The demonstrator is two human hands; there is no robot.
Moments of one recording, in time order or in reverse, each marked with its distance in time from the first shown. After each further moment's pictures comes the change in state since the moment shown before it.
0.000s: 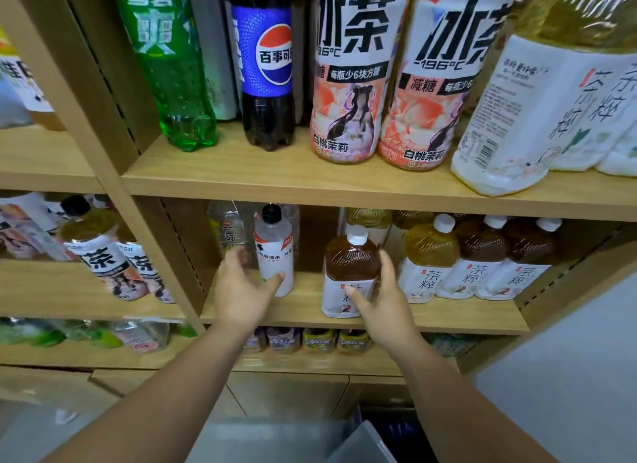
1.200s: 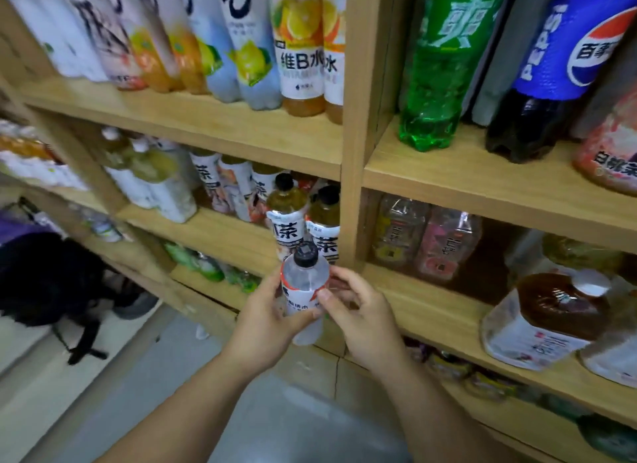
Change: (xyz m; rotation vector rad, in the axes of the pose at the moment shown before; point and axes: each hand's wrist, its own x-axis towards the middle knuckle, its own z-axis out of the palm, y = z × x) left_hand -0.034 -0.091 -0.183 -0.253 -0.022 0.029; right_hand -0.052 -0.146 0.205 0.324 -0.519 -0.206
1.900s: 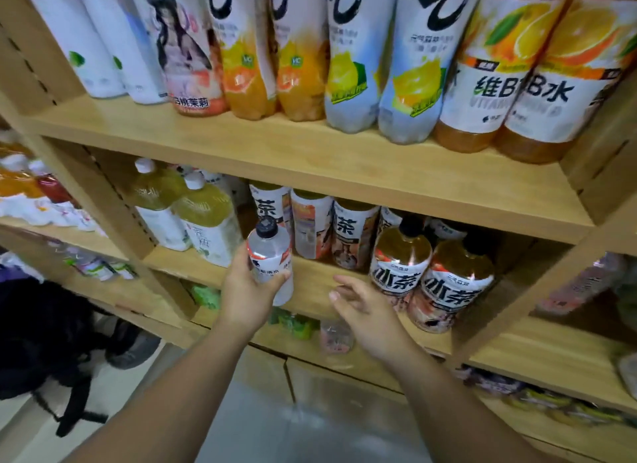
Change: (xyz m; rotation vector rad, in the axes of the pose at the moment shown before) left_hand 0.176 -0.099 -0.208 0.064 0.167 -0.016; right_hand 0.137 -0.020 0.182 -0.105 0.017 0.261
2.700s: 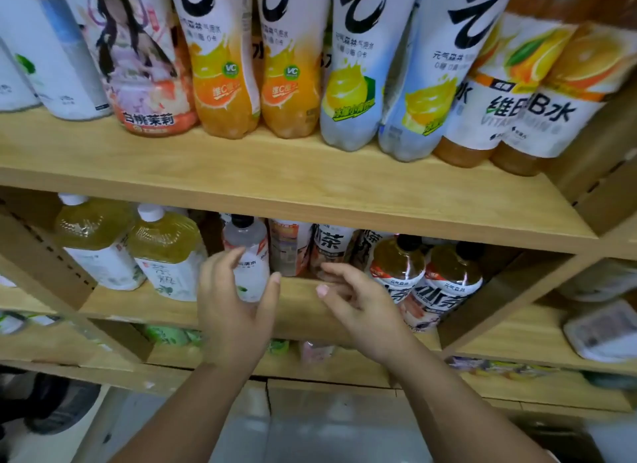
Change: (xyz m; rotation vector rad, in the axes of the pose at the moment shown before) left_hand 0.028 0.008 -0.012 0.152 0.140 0.401; right_hand 0.018 -0.046 0.015 -0.196 0.225 -0.141
